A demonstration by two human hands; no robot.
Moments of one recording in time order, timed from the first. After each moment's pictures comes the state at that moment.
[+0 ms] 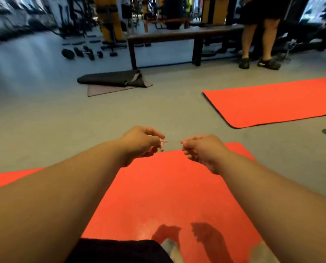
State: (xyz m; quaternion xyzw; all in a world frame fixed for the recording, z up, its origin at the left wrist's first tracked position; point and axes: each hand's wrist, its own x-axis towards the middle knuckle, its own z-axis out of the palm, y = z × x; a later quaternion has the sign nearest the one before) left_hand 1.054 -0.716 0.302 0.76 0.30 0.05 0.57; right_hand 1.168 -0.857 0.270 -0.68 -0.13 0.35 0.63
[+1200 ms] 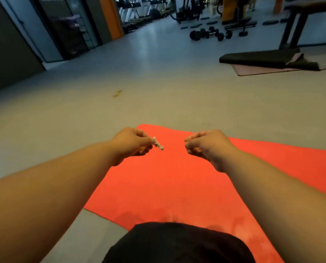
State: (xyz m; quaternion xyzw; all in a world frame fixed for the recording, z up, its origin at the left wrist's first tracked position) left_hand 0.343 -0.257 0.289 0.69 0.52 0.17 0.48; right_hand 0.529 -0.353 0.263 -0.60 -0.29 0.50 0.56
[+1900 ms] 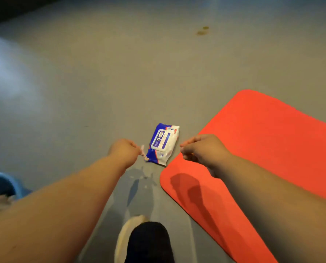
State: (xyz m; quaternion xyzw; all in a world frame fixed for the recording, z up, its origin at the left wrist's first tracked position) left_hand -0.057 -0.033 0.061 0.47 0.79 0.18 0.35; right_hand 0.164 -0.058 0.098 -0.60 -0.36 0.62 0.35
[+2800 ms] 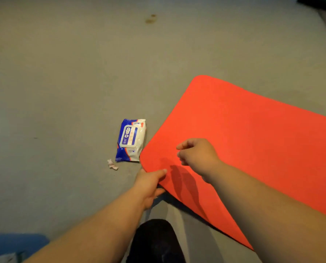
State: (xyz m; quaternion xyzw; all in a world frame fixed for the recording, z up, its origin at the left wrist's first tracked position) left_hand 0.053 -0.111 0.007 0.24 0.61 0.26 0.71; right_hand 0.193 -0.102 0.063 -0.74 -0.37 0.46 0.32
